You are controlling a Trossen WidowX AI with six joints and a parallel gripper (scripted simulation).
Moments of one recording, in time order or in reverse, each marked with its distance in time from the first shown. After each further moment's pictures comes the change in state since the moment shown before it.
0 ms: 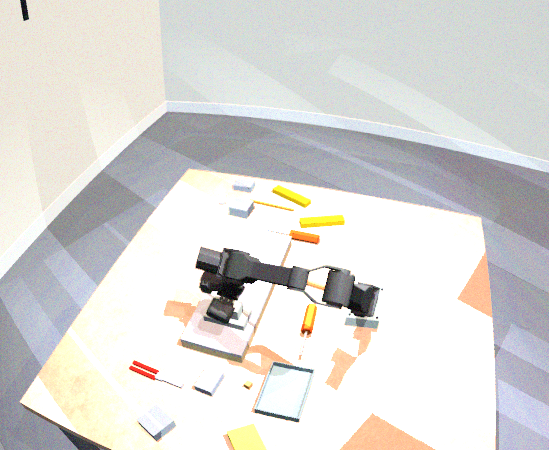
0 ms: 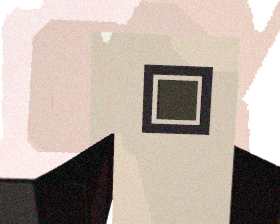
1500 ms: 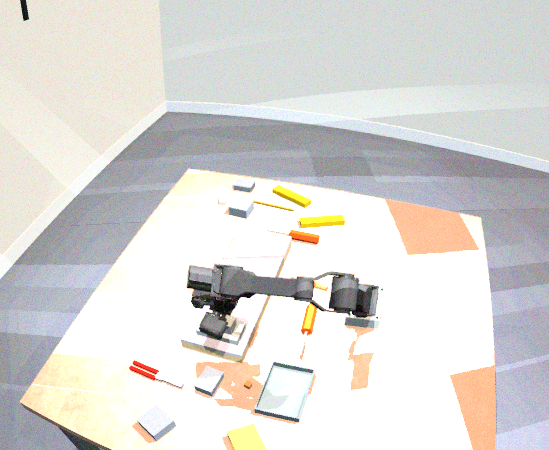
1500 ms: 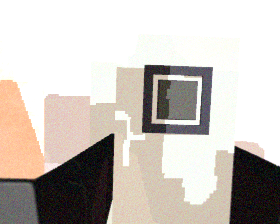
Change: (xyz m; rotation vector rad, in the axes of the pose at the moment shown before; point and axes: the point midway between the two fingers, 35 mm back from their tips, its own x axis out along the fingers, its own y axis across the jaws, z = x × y) arm -0.001 0.056 0.000 -0.007 -0.001 0.006
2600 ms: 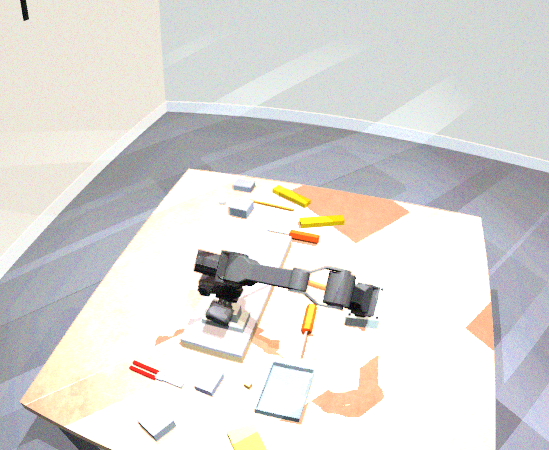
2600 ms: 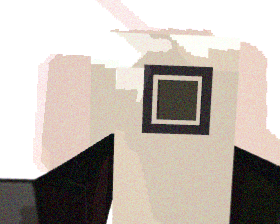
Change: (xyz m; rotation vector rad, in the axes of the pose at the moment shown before) arm 0.000 -0.045 0.000 -0.011 0.002 0.003
